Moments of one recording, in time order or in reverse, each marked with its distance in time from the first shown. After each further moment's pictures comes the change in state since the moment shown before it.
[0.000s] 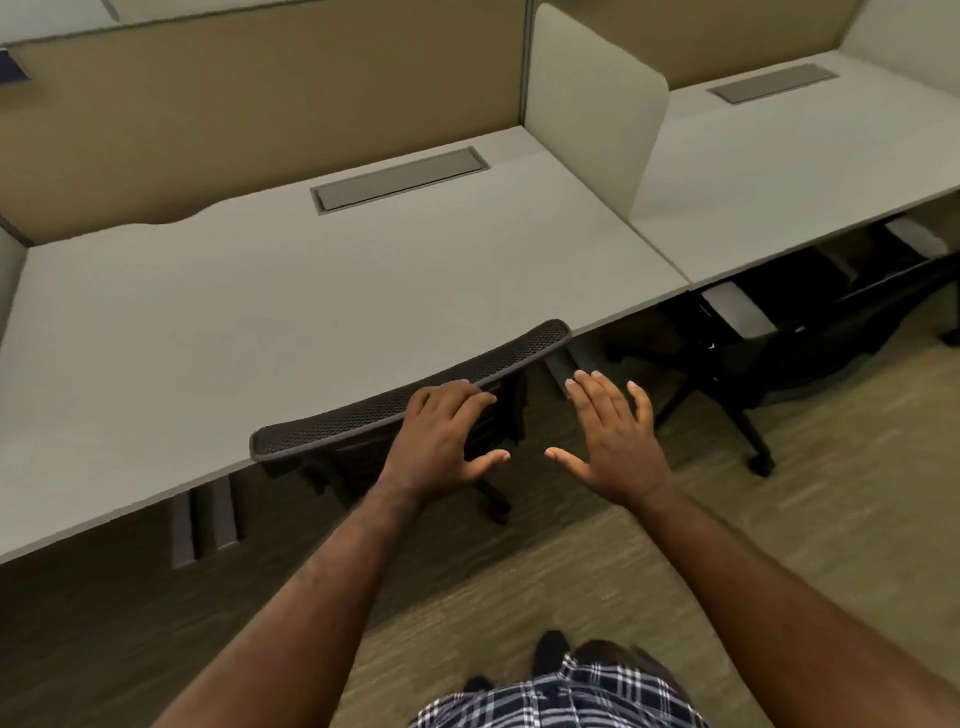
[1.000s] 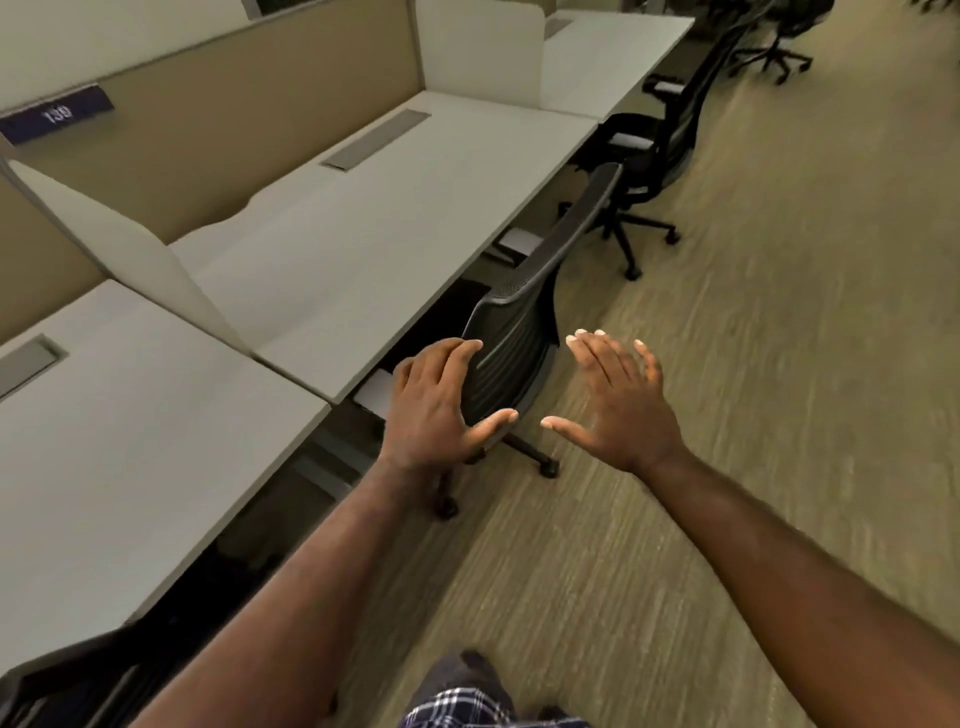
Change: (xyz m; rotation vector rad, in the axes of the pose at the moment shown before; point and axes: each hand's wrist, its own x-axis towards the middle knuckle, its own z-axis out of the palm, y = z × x) left_hand 0.409 0.433 0.161 -0.223 0.020 0.388; right_hand -0.139 0.522 -0.074 -0.077 0.321 0.549
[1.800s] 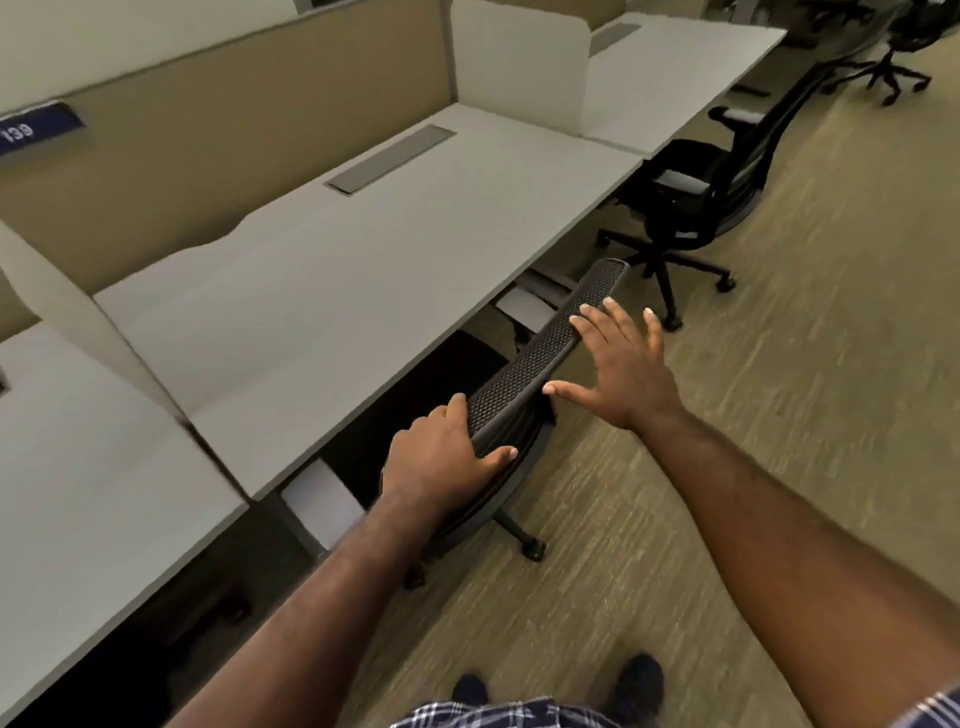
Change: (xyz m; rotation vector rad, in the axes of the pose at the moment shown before) left_hand 0.228 0.021 0.131 0.230 -0.401 -0.477; right_hand 0.265 0.221 0.091 0.035 -0.228 -0.044
